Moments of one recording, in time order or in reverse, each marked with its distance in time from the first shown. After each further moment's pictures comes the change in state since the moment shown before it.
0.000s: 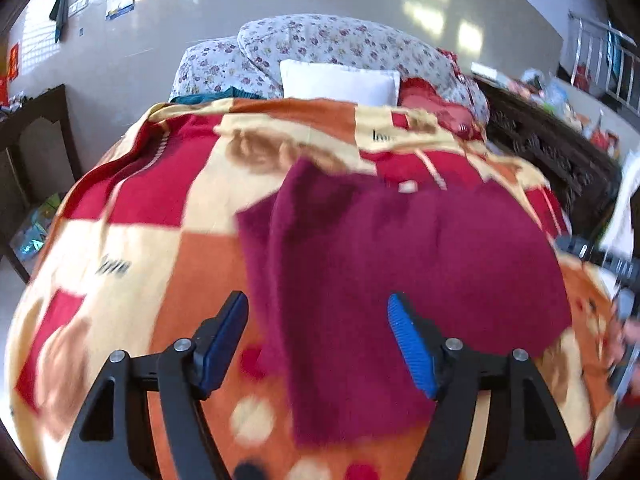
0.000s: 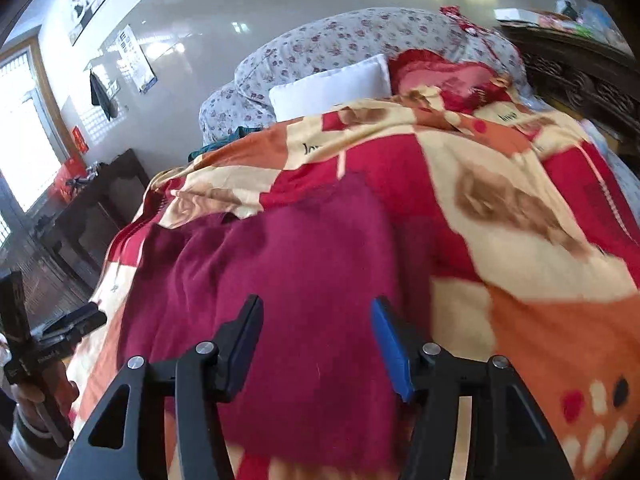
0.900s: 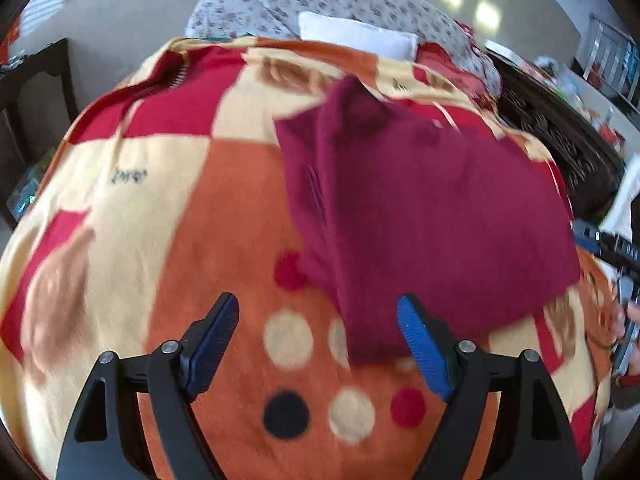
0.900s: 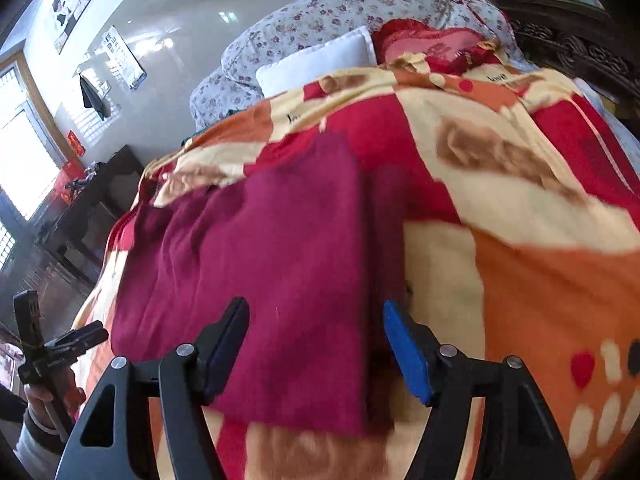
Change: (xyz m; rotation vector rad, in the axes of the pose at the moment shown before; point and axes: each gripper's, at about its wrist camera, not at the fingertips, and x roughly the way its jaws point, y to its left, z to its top) left arm -0.009 0.038 -0.068 -0.023 0.165 -0.029; right arm -0.010 -0.032 -0.039 0.087 0.072 0.036
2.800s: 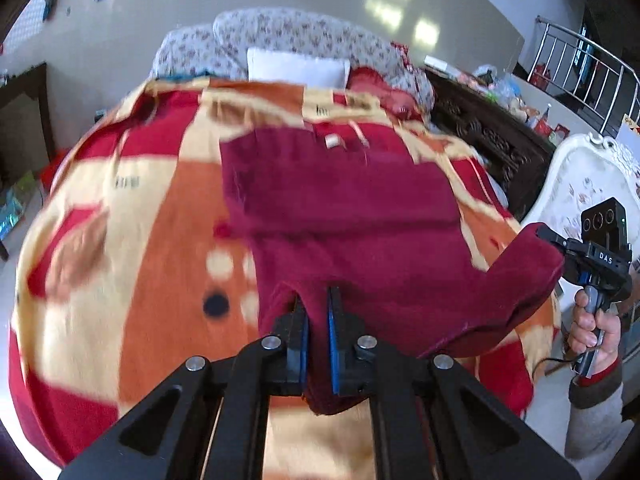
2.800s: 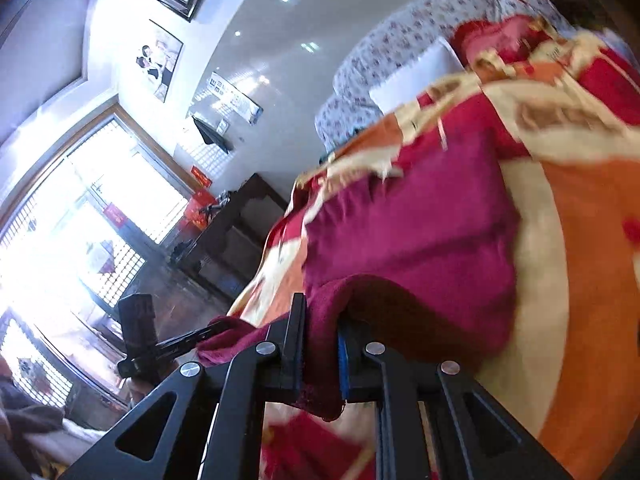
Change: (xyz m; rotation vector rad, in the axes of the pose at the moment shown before) left arm -0.124 -0.051 -0.041 0.048 -0.107 -0.137; right arm -0.118 0.030 -0.071 0.068 -0.102 0.510
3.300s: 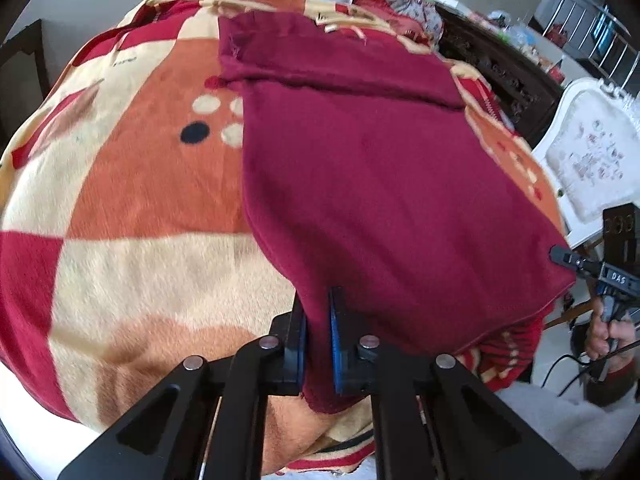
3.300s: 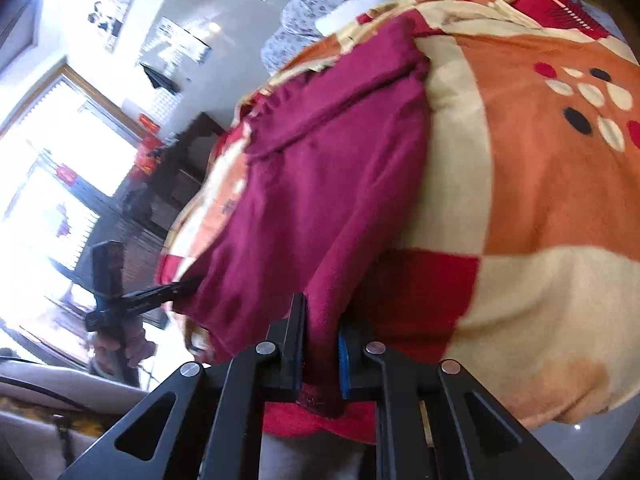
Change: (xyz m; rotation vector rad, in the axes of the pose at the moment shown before) left arm 0.005 -0.015 -0.118 -0.030 0.241 0.000; right arm -0.046 -0.011 -0.131 0.058 0.215 -0.162
